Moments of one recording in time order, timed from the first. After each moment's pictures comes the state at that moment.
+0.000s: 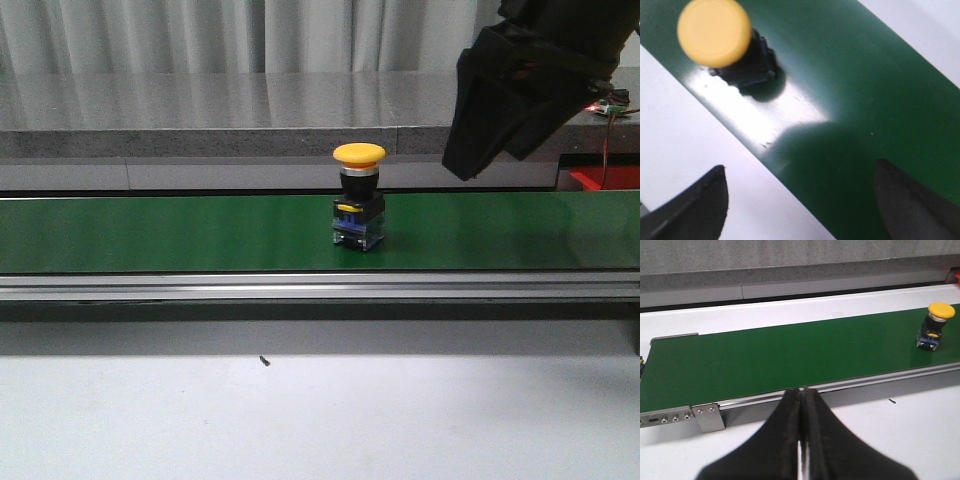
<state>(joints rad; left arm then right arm) -0.09 0.28 -0.56 -0.28 0.77 0.22 0.30 1.58 -1.23 0.32 0.84 -0.55</state>
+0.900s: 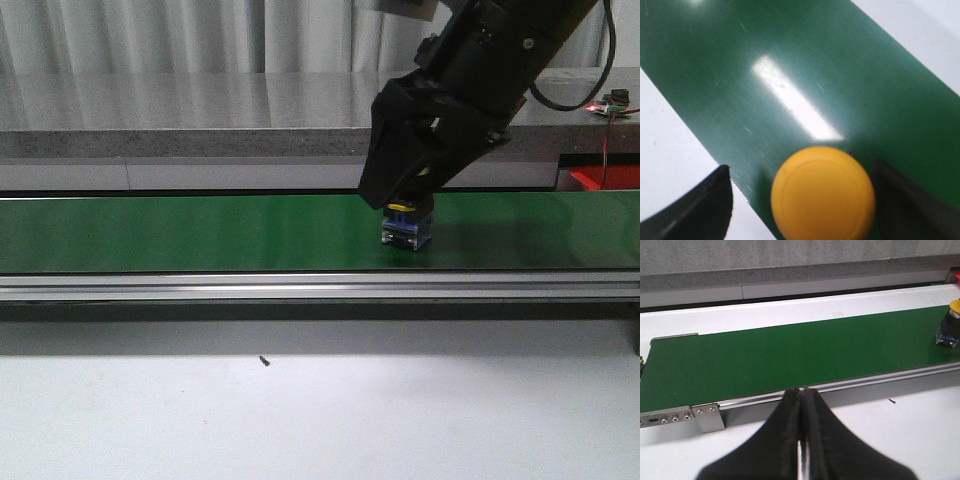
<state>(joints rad) -0.09 0.28 -0.56 -0.28 0.77 0.22 0.36 1.73 -1.26 0.49 0.70 -0.65</state>
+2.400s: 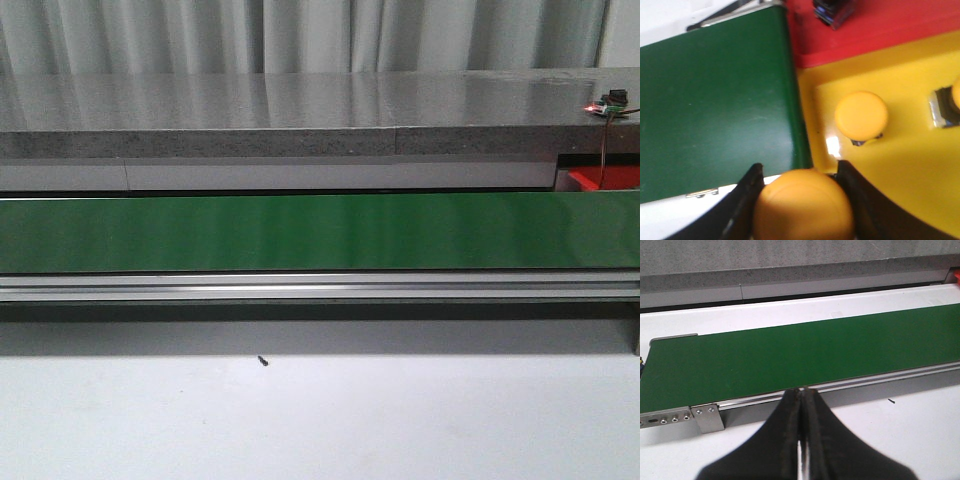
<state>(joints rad) -0.09 0.28 -0.56 -0.28 0.77 0.22 -0.48 1.28 -0.83 0.49 0.68 -0.40</state>
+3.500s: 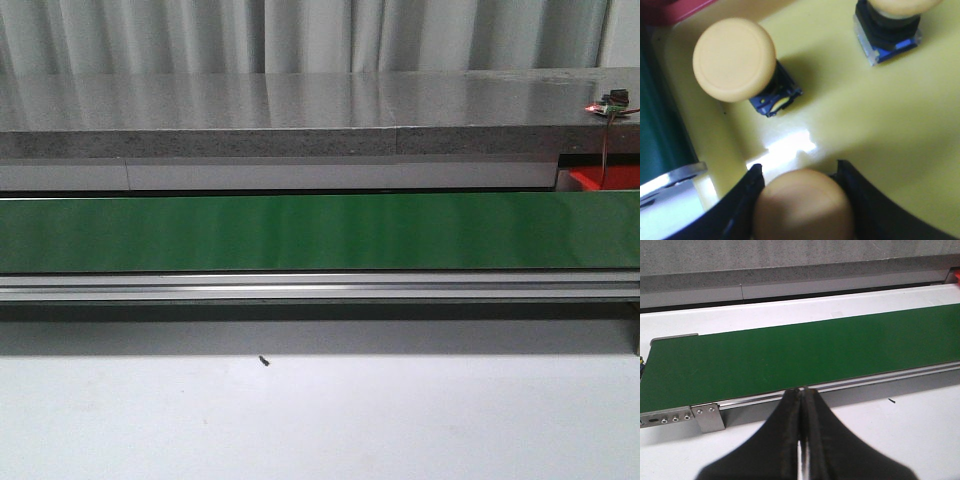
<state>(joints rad) -0.09 0.28 -0.56 -0.28 0.77 0.22 -0.52 1.39 -0.59 0.49 0.33 -0.35</state>
